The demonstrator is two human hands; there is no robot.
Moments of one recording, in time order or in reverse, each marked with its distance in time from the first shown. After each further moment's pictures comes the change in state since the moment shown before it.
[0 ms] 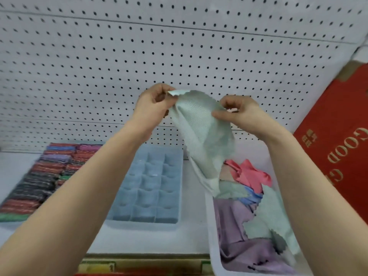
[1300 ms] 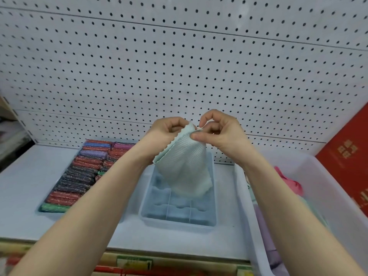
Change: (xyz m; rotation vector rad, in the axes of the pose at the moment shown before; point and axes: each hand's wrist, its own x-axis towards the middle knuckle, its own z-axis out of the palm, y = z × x) left_hand -0.042 -0.028 -0.093 0.008 -0.170 -0.245; right_hand -0.001 -0.074 0.143 0.444 -0.054 -0.074
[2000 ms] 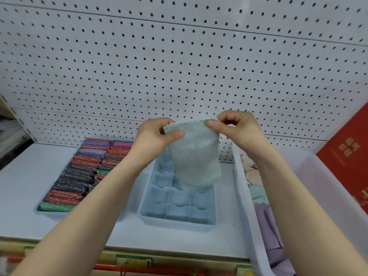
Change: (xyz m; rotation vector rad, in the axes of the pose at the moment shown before) left_hand -0.005 -0.019 -0.010 0.218 0.232 0.112; right_hand 0.003 0.007 -0.031 -0.130 0.139 0.028
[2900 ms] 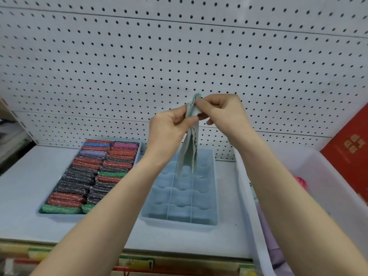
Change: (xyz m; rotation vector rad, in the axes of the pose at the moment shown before) left_hand 0.005 0.027 0.036 -0.215 0.069 0.125; right_hand 0.025 -0.029 0.030 -0.050 0.069 -0.020
